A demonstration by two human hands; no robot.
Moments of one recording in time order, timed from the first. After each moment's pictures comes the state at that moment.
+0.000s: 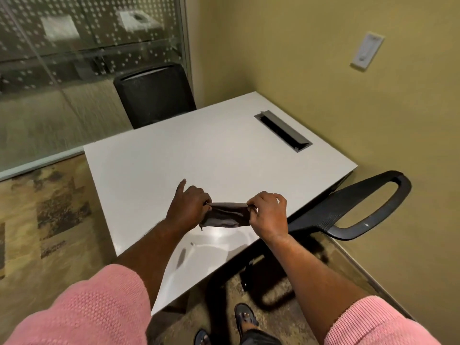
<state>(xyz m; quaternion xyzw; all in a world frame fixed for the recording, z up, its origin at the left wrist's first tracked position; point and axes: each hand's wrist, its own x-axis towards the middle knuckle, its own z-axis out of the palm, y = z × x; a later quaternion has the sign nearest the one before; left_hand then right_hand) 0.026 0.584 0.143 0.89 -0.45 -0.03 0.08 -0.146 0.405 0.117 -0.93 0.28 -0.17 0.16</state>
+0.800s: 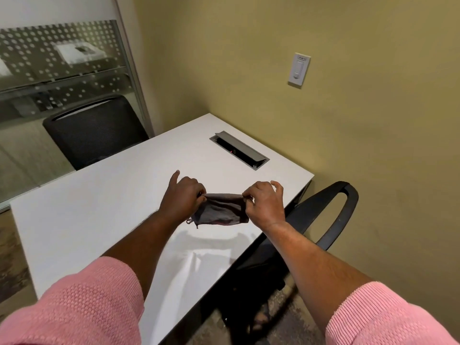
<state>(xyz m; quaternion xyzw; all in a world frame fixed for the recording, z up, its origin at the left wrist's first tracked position) 0.042 0.396 0.192 0.84 -0.54 0.03 0.10 -0.160 0.243 0.170 -0.91 0.32 -0.24 0.12</state>
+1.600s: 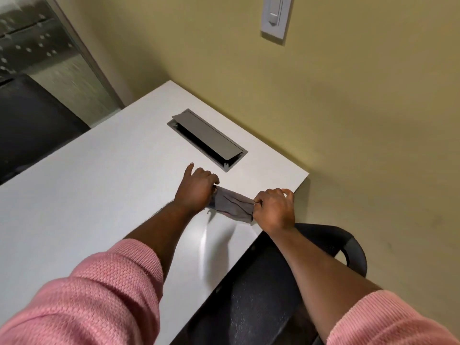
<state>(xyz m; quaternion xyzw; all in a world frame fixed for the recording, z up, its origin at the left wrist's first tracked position) 0.066 0.037 0.069 0.81 -0.58 -0.04 0.01 -0.155 -0.065 0.043 -0.89 0.43 -0.07 0.13</state>
